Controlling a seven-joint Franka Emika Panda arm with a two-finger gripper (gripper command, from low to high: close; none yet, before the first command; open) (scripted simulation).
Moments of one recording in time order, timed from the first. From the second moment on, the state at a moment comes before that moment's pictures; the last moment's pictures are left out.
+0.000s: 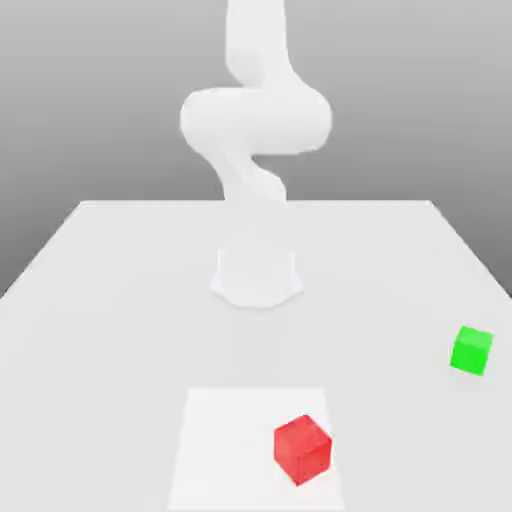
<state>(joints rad) 0.03 -0.71 -0.02 -2.33 0.01 2.34 0.75</state>
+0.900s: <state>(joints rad) 0.18 0.27 -0.04 -2.58 0.04 2.85 0.31</state>
